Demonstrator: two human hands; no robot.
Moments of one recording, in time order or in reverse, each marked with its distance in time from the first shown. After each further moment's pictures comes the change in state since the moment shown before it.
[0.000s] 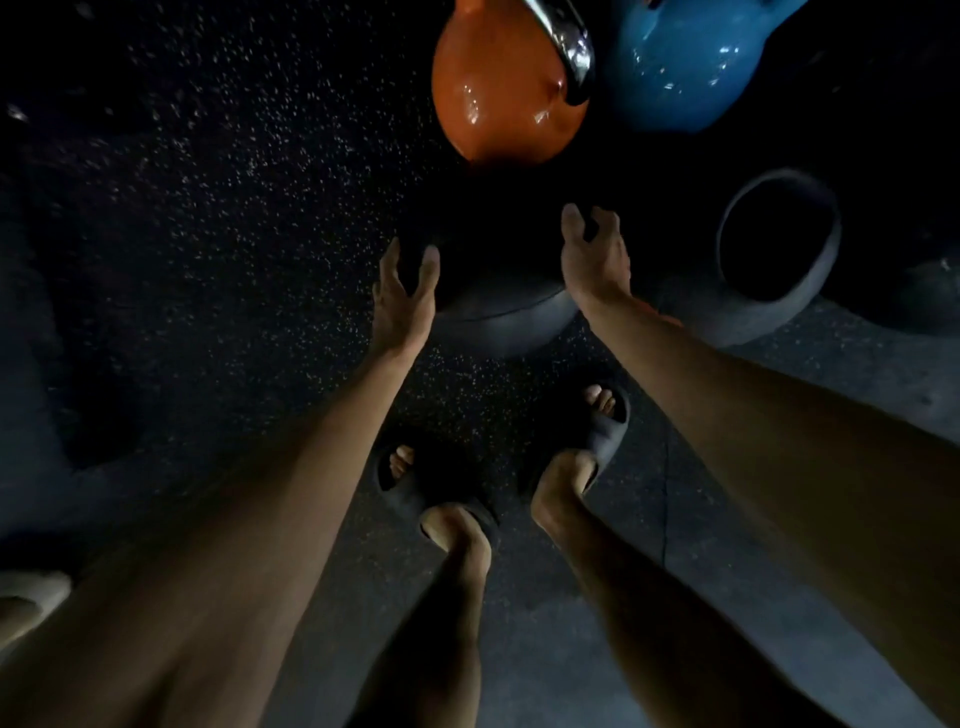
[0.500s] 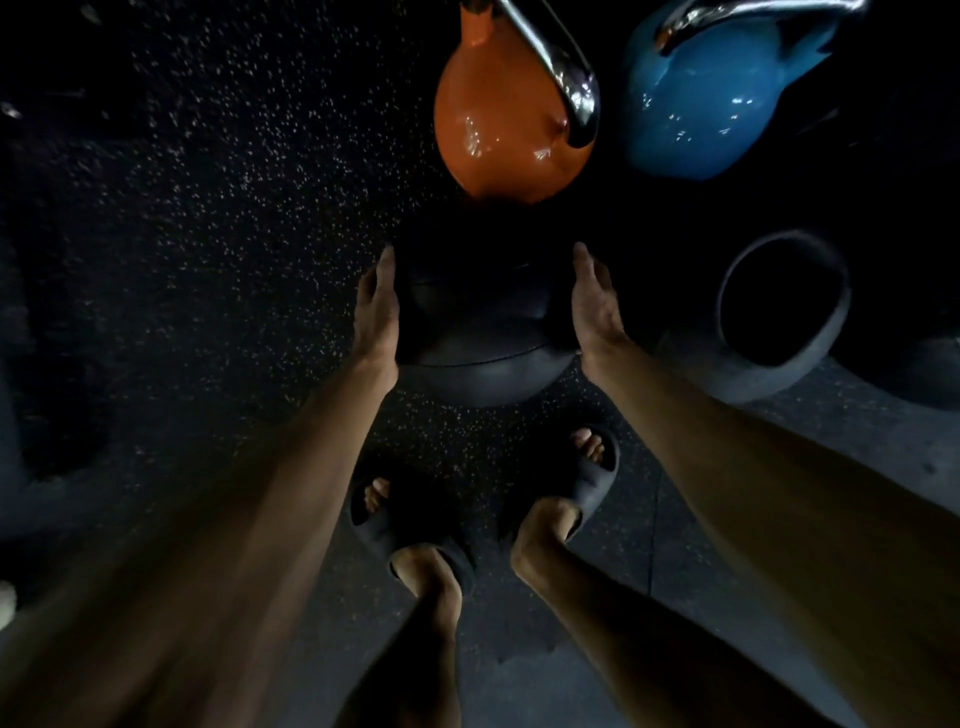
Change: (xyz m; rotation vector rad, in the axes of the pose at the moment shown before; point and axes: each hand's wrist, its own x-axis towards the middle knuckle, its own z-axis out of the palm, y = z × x) left_hand 0.032 0.010 0.010 -0.481 0.022 -0.303; right_hand 0.031 0.020 -0.001 0.299 -0.150 0.136
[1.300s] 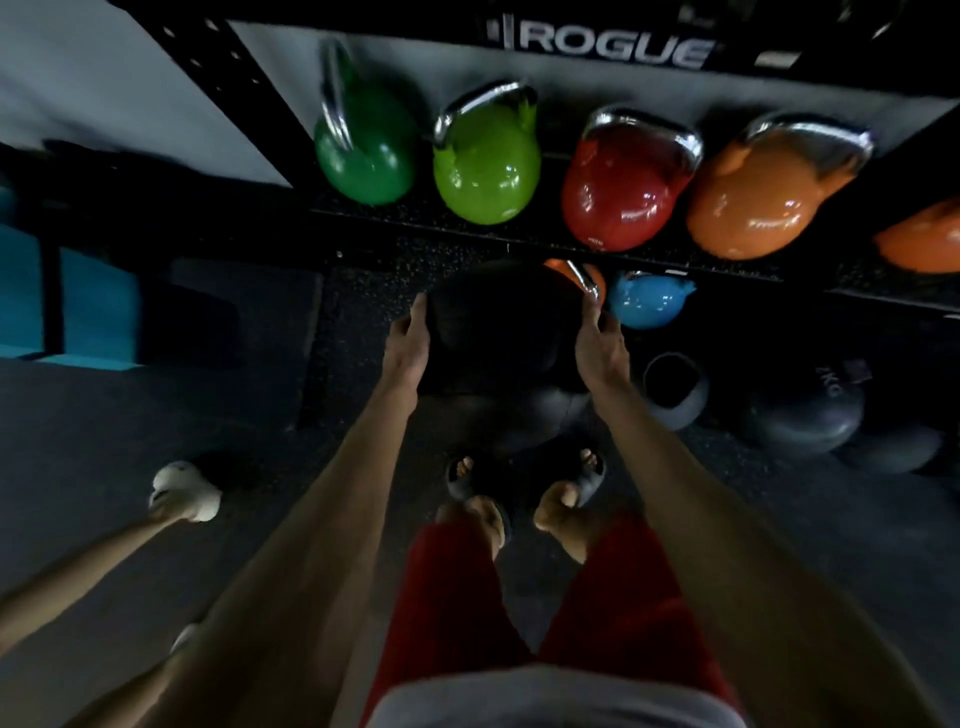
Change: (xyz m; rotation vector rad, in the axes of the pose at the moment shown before) left_hand -0.456 0.207 -0.183 -0.017 0.145 0.086; right_hand -0.470 -0.251 -0.049 -0.251 0.021 -0.209
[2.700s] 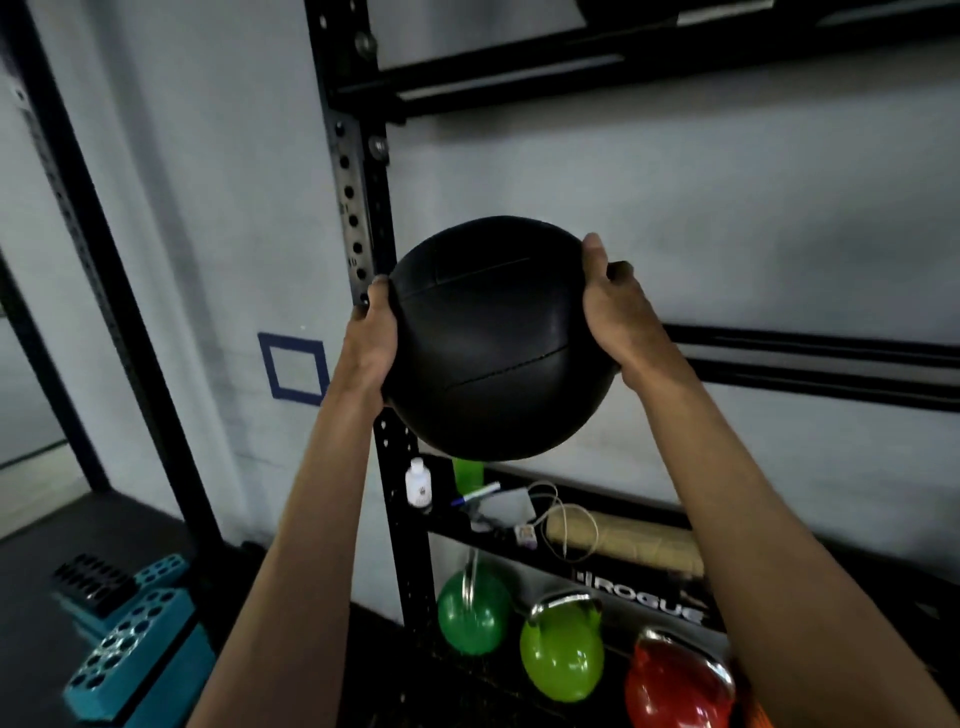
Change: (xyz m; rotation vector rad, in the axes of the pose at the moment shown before) left_hand -0.398 0.366 -0.251 -0.372 0.268 0.989; right_hand -0.397 -0.457 -0.158 0.098 0.066 -1.120
